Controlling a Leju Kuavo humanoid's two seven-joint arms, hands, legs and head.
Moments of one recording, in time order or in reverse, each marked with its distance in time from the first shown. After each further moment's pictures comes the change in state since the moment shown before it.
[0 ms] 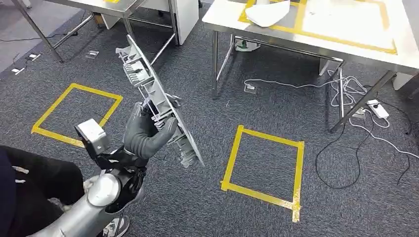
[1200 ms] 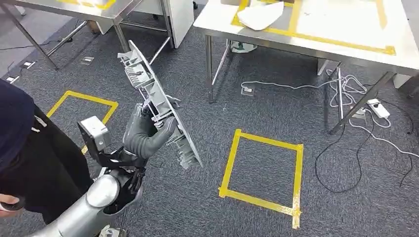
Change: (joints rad) left arm 0.009 0.027 -0.016 0.000 0.031 0.056 0.032; right arm -0.011 0.009 0.001 -0.001 0.027 -0.013 -0.009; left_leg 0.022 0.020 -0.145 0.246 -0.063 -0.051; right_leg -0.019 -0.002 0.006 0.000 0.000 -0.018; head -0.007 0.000
